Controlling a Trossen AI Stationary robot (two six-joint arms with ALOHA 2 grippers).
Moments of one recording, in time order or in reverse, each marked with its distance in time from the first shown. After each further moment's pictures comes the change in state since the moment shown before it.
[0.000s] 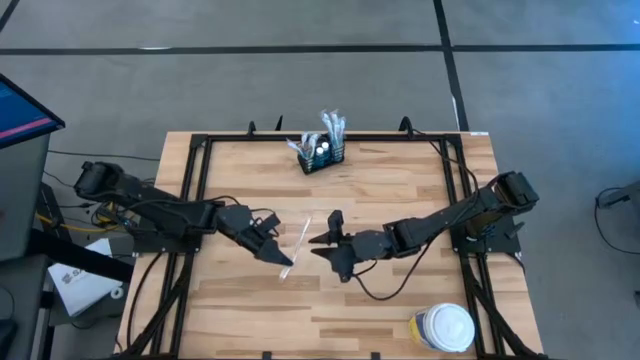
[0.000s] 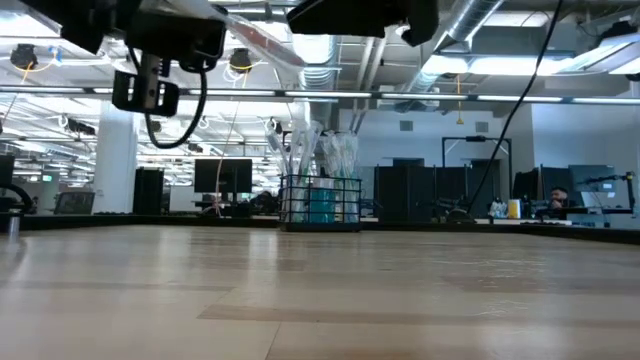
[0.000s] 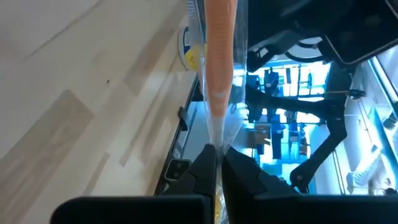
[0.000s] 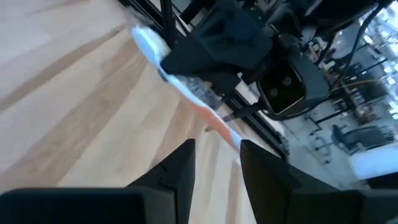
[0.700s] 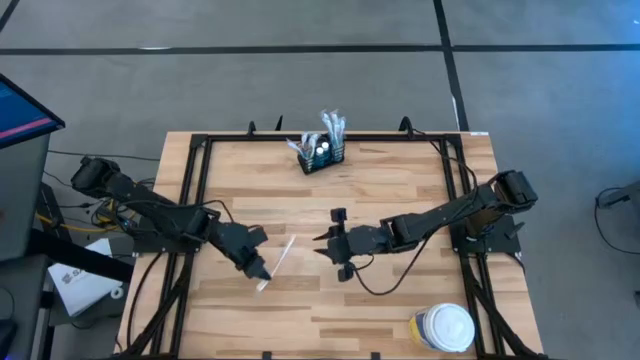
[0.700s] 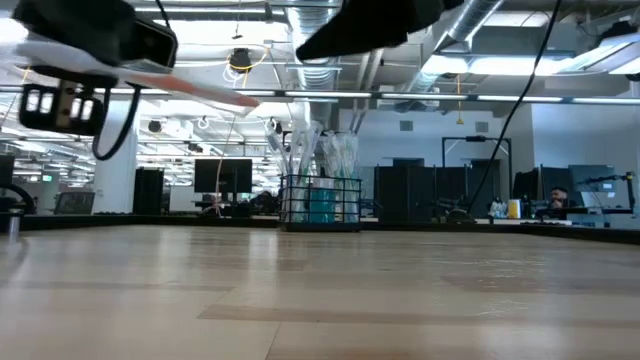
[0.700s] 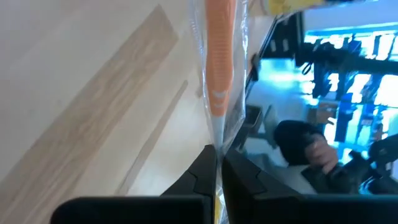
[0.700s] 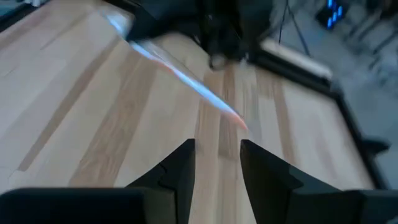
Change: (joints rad) left arm -0.138 -0.089 0.000 -0.397 -0.044 -0.005; right arm -0.045 0.000 0.000 -0.112 -0.076 0.393
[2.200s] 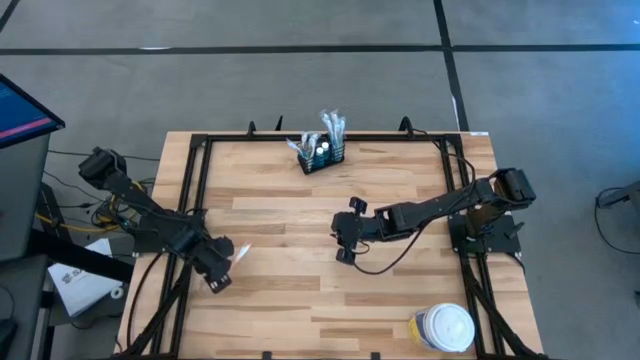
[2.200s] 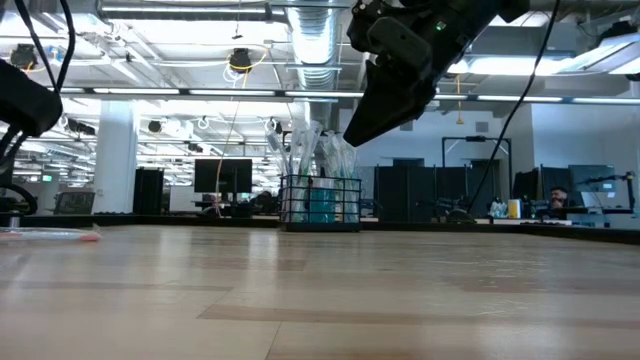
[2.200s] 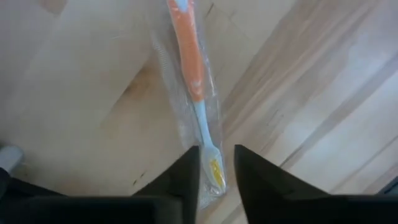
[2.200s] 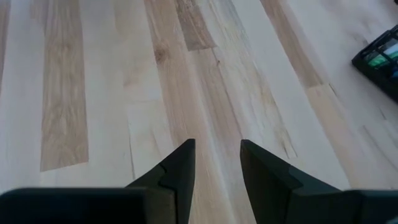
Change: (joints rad) left arm -0.311 -0.037 -0.026 -0.721 -0.084 -0.054; right arm -0.100 0.000 0.000 -0.366 0.002 0.550
